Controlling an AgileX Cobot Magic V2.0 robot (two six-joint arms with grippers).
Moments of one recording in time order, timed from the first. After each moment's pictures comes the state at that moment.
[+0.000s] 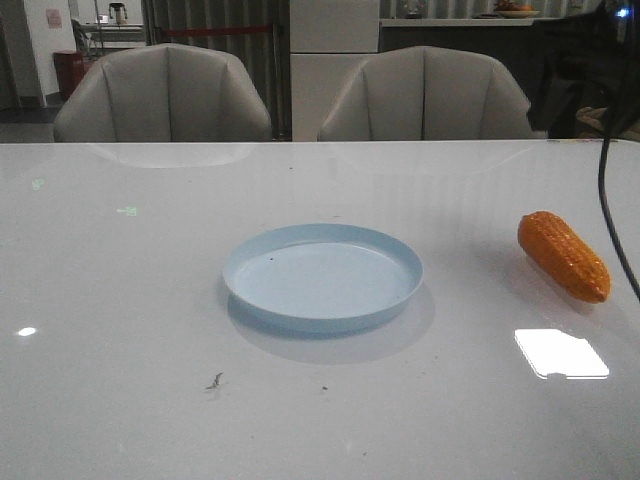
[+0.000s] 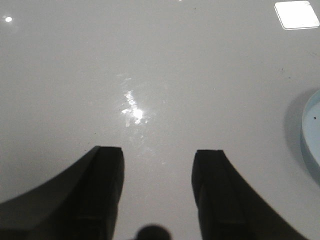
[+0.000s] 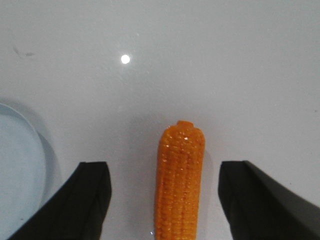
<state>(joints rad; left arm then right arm) -0.05 1.11 -0.90 -0.06 0.53 0.13 0.06 1.70 -1.27 0.12 0.57 -0.05</state>
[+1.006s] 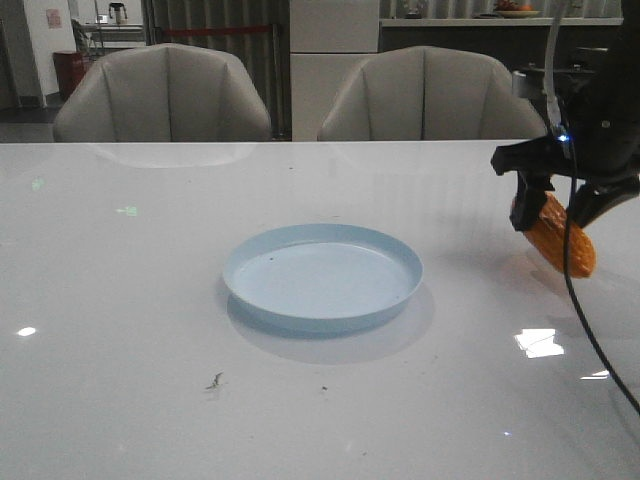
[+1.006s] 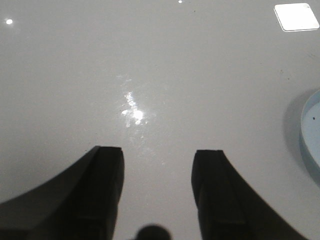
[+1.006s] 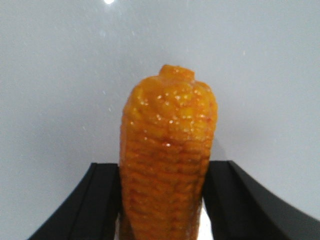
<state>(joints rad) -0.05 1.11 -0.90 -0.06 0.53 0.14 0.07 1.97 -1.40 0.09 0.55 -0.05</state>
